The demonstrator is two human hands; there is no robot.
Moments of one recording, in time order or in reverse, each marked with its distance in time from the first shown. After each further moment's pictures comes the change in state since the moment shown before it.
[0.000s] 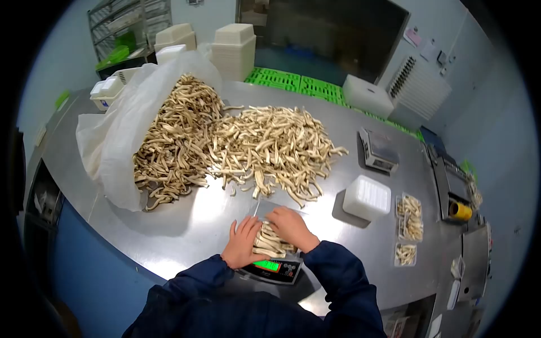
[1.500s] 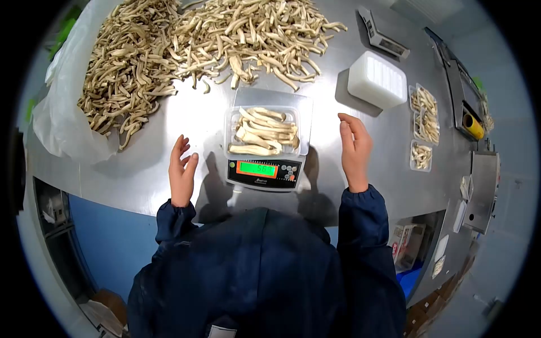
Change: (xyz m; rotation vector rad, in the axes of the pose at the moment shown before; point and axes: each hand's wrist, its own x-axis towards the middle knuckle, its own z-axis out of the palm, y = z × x) left_hand -0.065 -0.036 -0.021 -0.597 0.296 -0.602; right_hand -0.139 0.015 -0.023 0.350 0.679 0.663
